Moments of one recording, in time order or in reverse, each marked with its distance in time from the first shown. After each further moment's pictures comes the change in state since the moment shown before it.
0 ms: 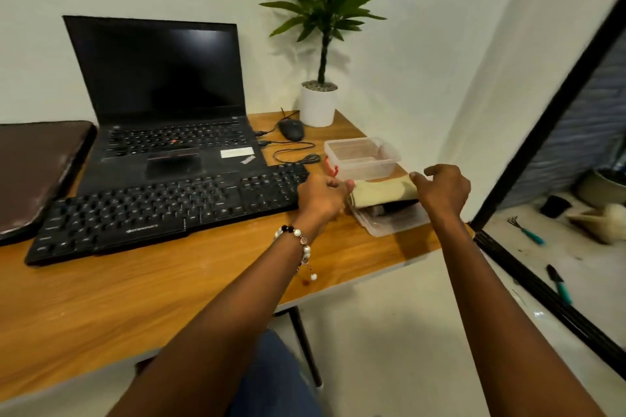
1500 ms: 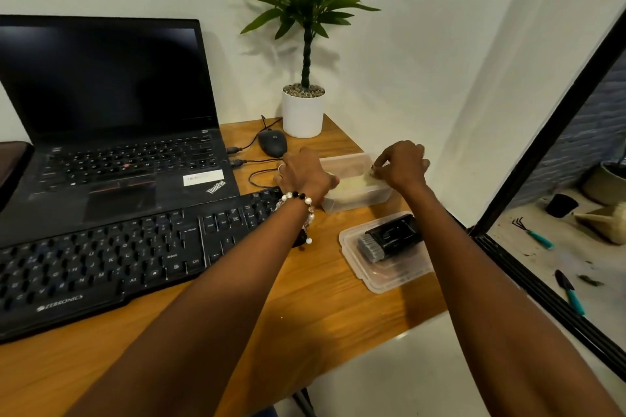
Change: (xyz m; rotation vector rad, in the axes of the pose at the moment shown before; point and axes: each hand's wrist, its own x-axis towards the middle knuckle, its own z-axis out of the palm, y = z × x) left_hand 0.131 0.034 0.029 0.644 0.176 0.012; right_hand 0.124 -0.032 0.089 -0.329 -0.239 -0.251
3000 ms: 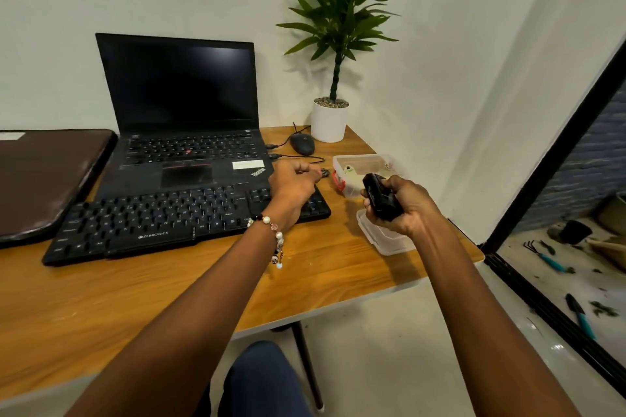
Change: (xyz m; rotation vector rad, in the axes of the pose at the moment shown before) left_hand -0.104 -0.058 -0.080 -0.769 0.026 -0.096; right_hand -0.158 -0.041 -0.053 1.539 -0.603 0.619
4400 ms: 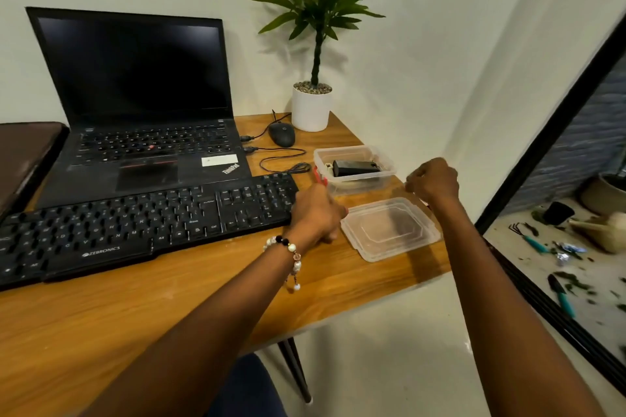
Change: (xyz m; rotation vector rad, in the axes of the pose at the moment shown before) left_hand -0.008 -0.024 0.064 0.413 -0.304 -0.026; right_hand 0.086 -0.060 -0.083 -1.227 0.691 -0.504
